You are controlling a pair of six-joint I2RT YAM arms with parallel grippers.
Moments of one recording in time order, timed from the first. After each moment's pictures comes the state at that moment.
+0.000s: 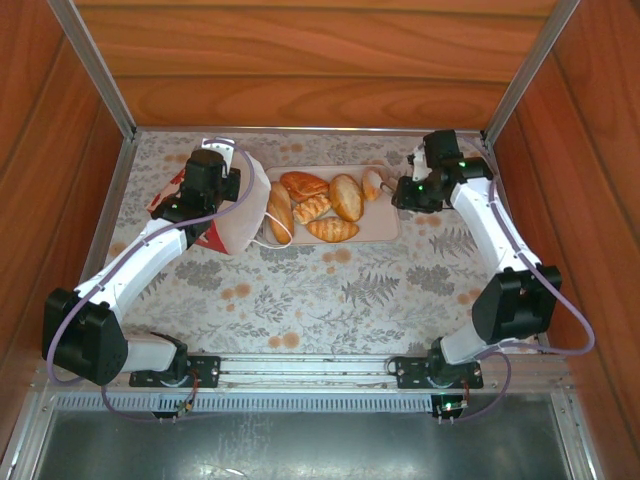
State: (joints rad) left arm -0.40 1.32 1.03 -0.18 -0.32 0.00; right arm 0.20 1.53 1.45 -1.03 -0.22 0.20
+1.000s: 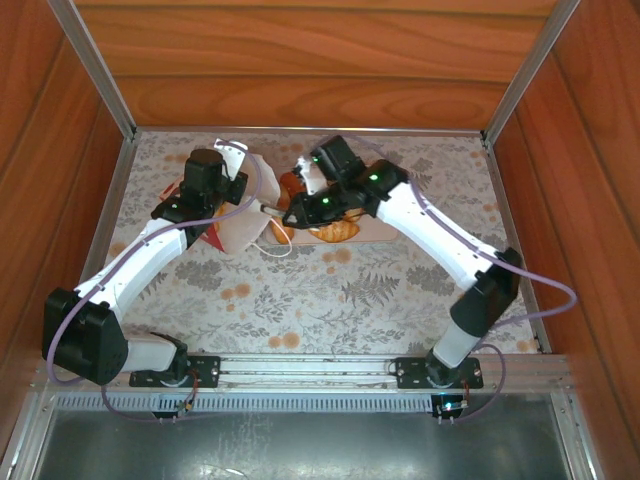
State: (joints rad) left arm -0.40 1.32 1.03 -0.16 -0.17 0.17; right arm 0.81 1.71 1.73 -0.97 -0.44 0.43
